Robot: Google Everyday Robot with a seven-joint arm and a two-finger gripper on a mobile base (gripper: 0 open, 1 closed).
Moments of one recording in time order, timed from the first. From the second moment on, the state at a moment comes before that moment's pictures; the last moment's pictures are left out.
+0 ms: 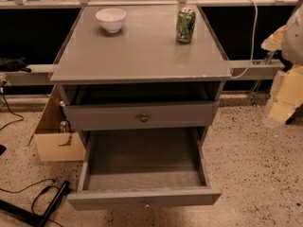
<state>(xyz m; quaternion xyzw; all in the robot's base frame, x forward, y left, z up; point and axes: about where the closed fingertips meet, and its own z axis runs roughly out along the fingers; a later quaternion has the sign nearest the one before) 0.438 -0.217 0.976 -0.60 0.78 -0.03 0.16</state>
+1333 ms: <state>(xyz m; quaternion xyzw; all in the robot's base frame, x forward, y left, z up) 0.451 -0.219 0.956 -0.58 0.79 -0.08 0.16</state>
